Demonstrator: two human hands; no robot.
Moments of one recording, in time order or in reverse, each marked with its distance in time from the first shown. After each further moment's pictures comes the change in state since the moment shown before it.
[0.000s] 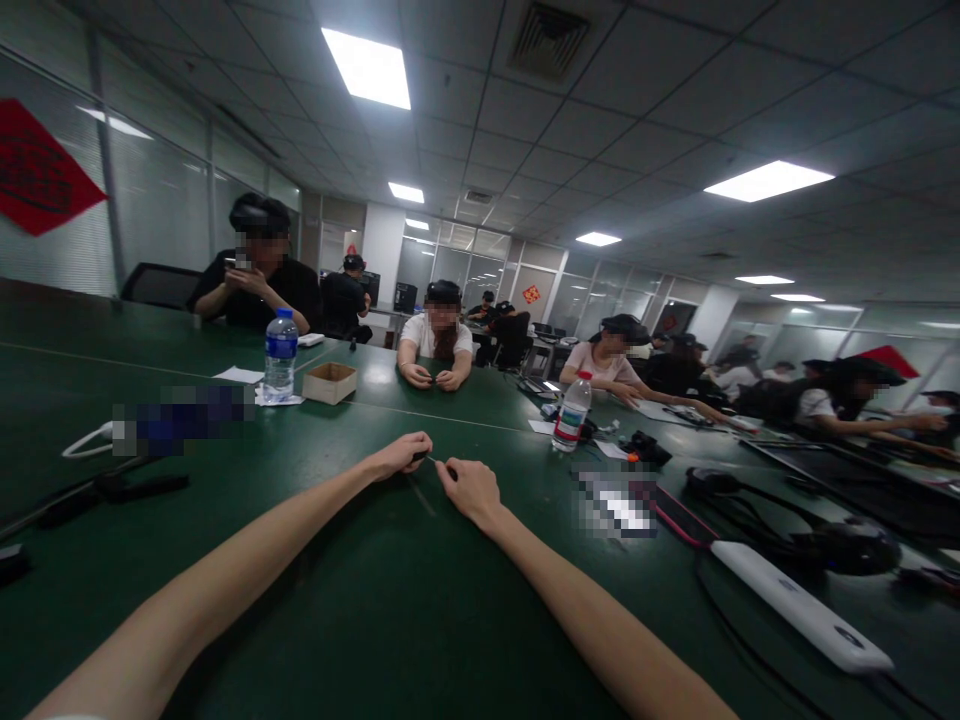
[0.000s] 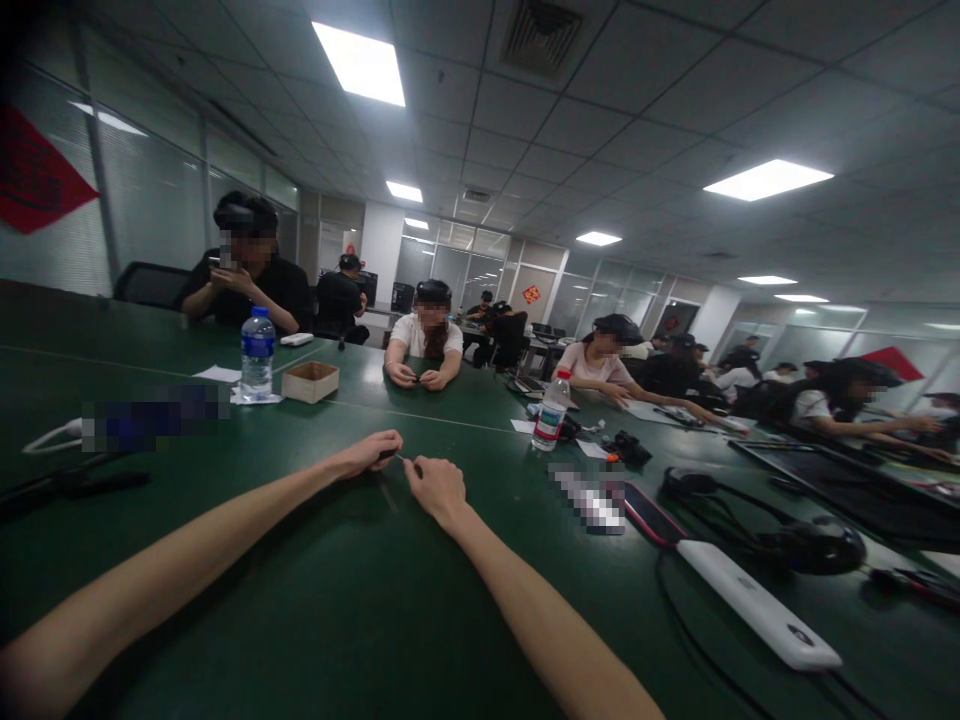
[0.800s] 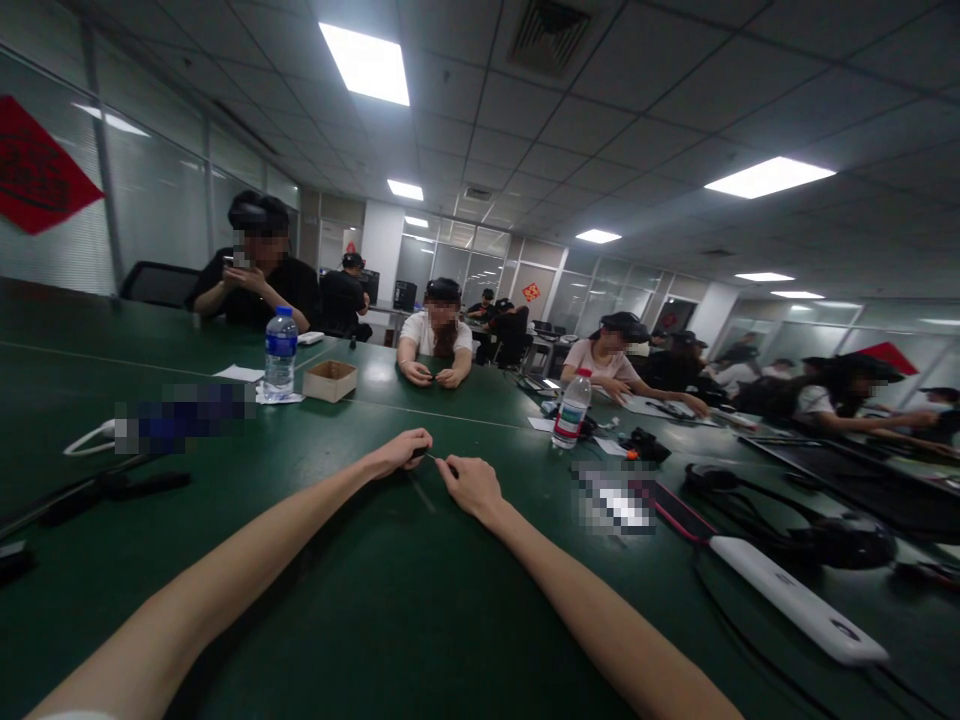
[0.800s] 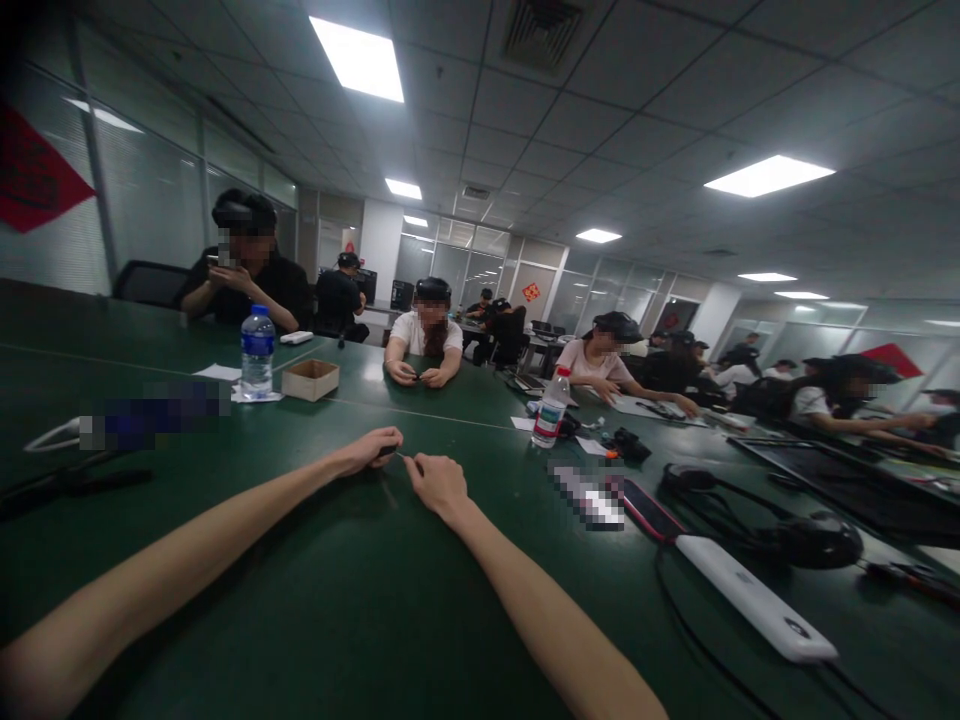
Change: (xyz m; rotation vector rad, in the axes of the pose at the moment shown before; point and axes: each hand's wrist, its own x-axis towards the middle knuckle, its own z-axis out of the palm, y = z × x) left_hand -0.002 0.003 0.002 -0.020 0.027 -0.021; right_hand -0.001 0.001 -0.006 -0.031 -0.030 -0.034
